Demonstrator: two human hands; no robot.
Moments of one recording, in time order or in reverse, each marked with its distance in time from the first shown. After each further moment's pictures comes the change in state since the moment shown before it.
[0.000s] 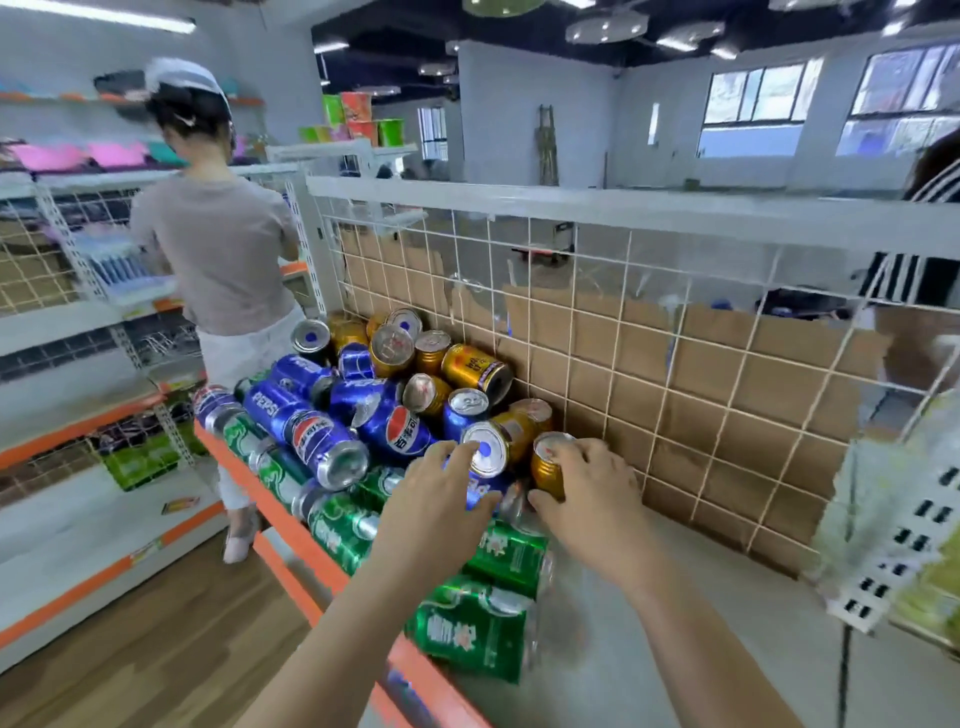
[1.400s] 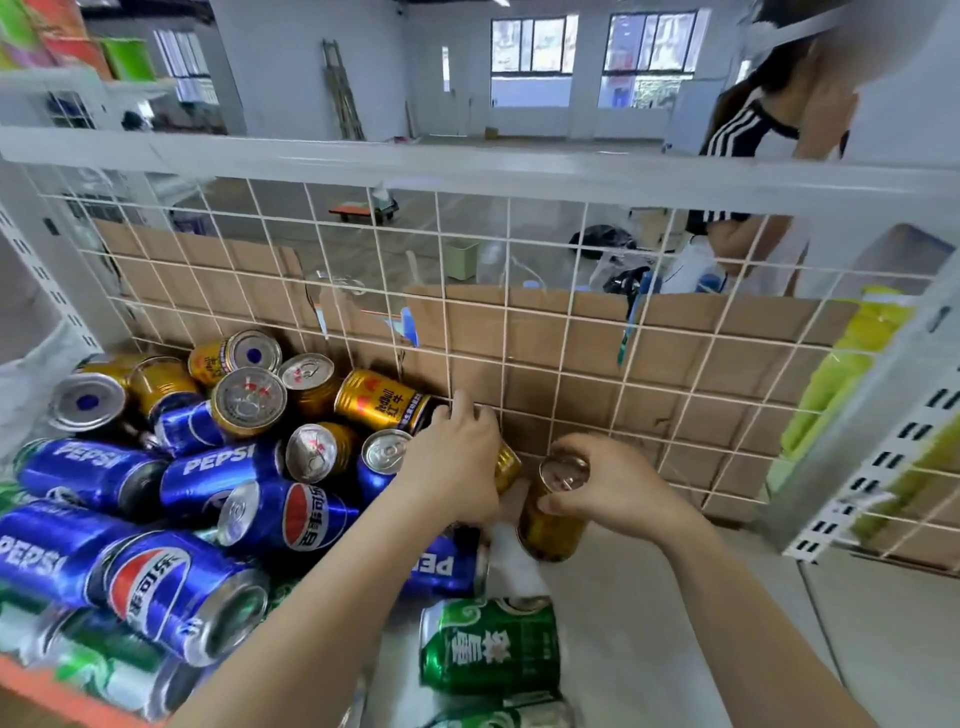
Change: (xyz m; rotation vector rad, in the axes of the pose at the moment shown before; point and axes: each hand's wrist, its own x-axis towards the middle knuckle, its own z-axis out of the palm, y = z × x) left_hand 0.151 0.015 0.012 0.235 -0.359 0.491; right_hand 0.066 0.042 -0.004 0.151 -0.012 0.320
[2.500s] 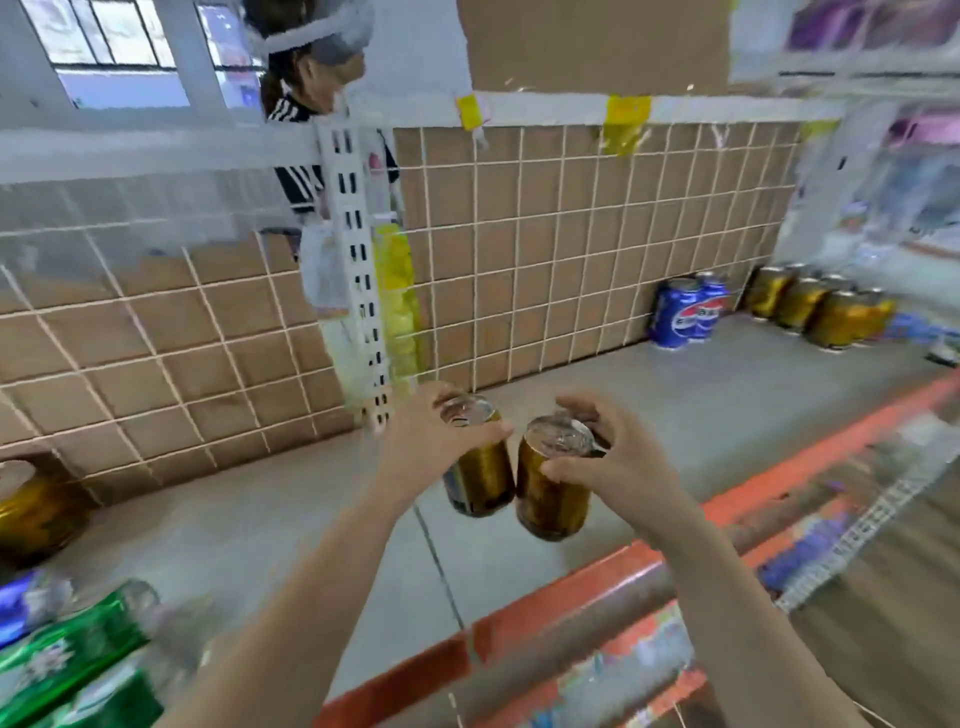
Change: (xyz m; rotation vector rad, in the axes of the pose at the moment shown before) left_hand -0.077 0.316 0.037 -1.019 -0.112 0.356; right_hand -0.345 0.153 -0.094 0.504 0.734 0.398
